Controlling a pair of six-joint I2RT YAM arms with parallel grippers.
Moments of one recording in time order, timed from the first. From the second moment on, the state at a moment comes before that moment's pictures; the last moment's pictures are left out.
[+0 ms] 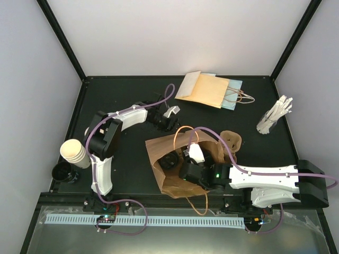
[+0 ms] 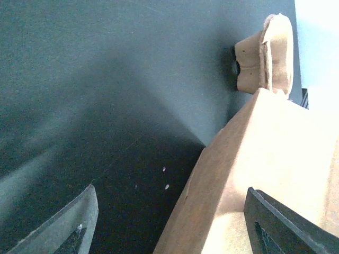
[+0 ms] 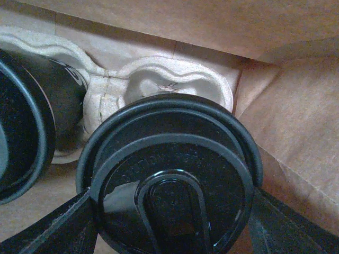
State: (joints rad) left arm -0.48 2.01 1.36 -0.49 0.81 -0.24; right arm 1.36 1.20 0.73 -0.60 0.78 0.65
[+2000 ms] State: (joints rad) left arm -0.51 2.01 1.32 -0.43 0.91 -0.25; right arm 1.05 1.47 1.05 -0.80 0.39 0.42
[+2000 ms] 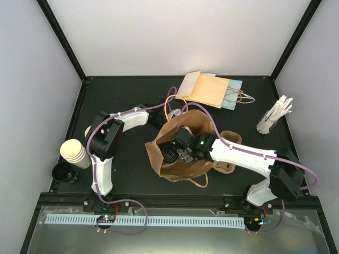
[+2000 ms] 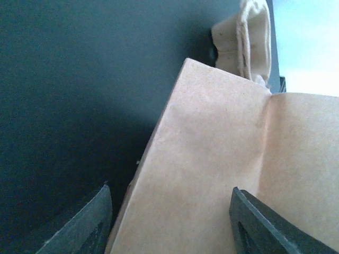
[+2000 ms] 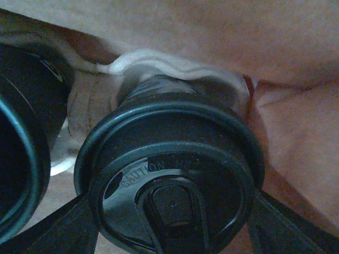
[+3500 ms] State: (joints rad) left arm -0.19 1.15 1.17 -0.42 0.56 -0.34; right arm 0.75 1.87 1.57 -1.15 -0.02 -0.01
